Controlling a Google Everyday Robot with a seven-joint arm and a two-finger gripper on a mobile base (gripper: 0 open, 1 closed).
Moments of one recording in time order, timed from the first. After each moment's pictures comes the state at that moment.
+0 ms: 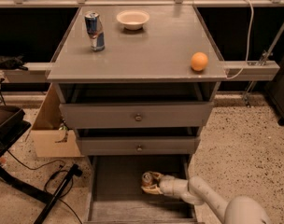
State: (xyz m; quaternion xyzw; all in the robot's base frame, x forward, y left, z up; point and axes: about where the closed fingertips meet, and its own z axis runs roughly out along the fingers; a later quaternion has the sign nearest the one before) arm 0.572 -0.028 0.192 -0.47 0.63 0.36 0.50
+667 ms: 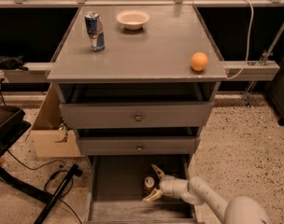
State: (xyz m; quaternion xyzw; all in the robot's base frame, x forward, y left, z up) arm 0.572 -0.028 0.192 -0.47 0.63 0.36 0.50
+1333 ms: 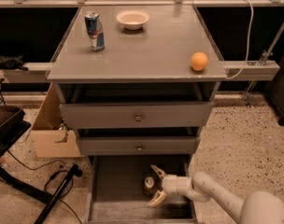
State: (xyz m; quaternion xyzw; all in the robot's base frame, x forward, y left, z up) arm 0.541 -0.031 0.242 -0.52 0.61 0.37 0.47
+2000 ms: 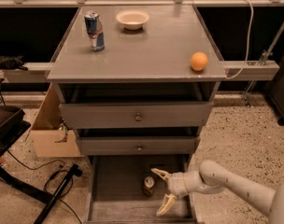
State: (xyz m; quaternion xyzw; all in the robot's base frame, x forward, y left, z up) arm 0.473 -0.048 0.336 -0.61 0.58 0.38 0.38
